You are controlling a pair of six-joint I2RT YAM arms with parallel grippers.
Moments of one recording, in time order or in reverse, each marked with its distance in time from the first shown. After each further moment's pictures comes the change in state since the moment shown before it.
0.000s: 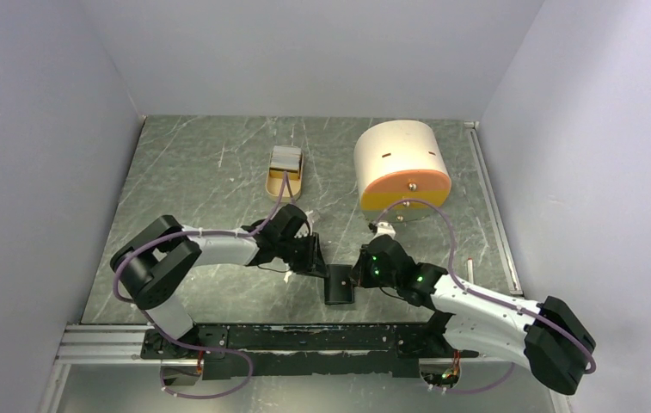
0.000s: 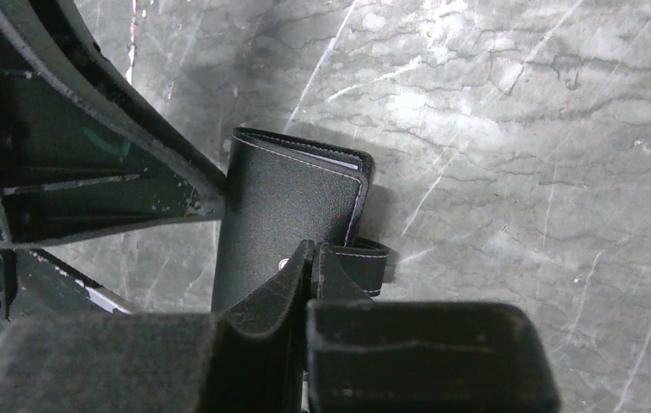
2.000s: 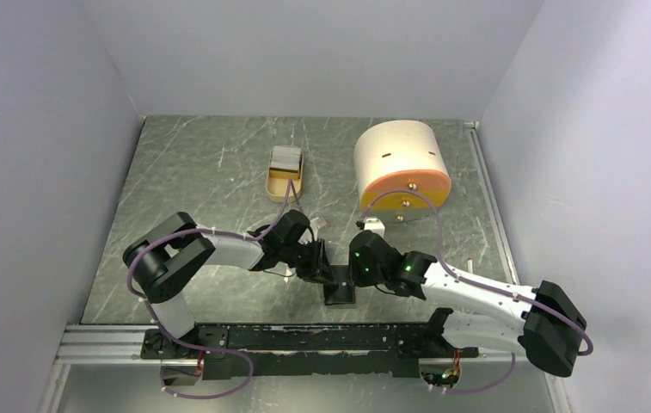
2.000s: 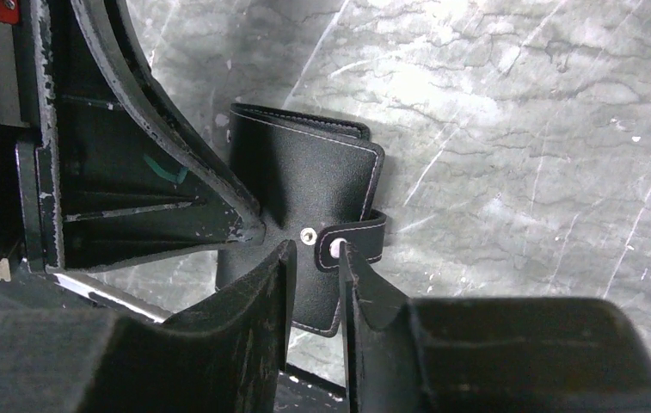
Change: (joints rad) left arm -0.029 0.065 -0.032 0.163 0.123 -0.087; right arm 0.100 0.105 0.199 -0.250 0.101 0.000
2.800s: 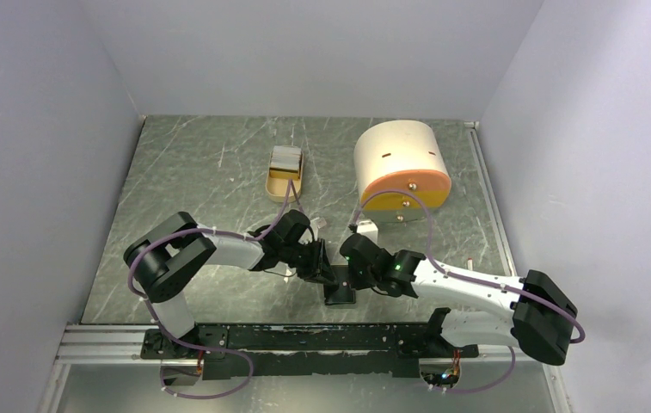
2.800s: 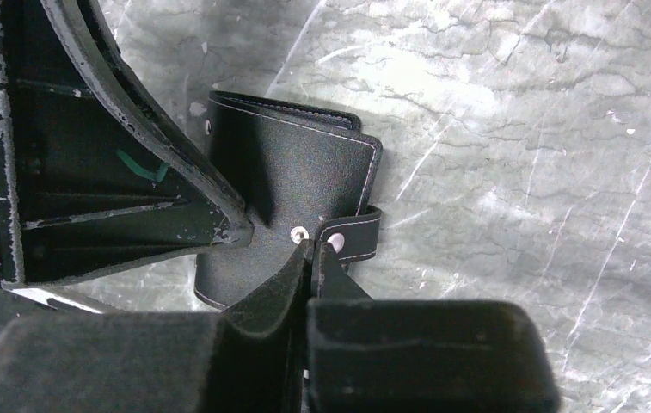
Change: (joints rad) left arm 0.000 0.006 0.000 0.013 0.008 -0.006; right arm 0.058 0.090 0.041 -0.043 0.062 0.001
